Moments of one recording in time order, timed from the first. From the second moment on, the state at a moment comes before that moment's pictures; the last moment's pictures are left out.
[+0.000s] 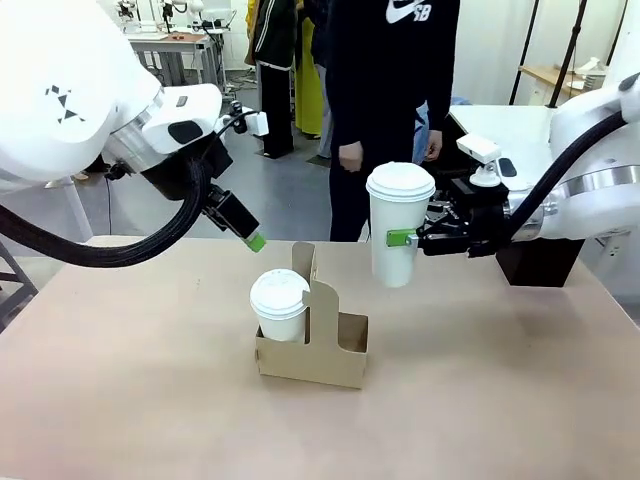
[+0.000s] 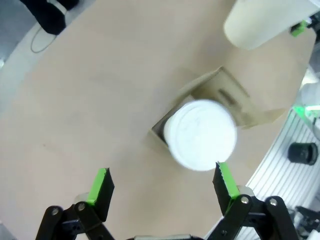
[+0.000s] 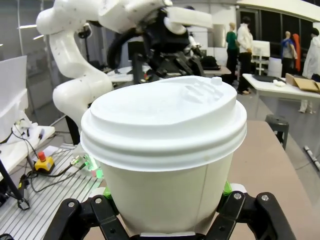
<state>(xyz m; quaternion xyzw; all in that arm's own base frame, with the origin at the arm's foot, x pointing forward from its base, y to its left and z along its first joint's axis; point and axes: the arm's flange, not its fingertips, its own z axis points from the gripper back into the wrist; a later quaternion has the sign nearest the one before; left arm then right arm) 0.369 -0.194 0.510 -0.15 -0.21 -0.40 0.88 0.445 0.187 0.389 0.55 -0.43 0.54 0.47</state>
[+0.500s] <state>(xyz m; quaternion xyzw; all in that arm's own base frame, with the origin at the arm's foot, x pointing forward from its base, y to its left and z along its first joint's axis) 0.379 -0.091 0.460 -0.21 -0.20 -0.46 0.84 0.415 0.221 0.354 0.57 -0.44 0.51 0.48</state>
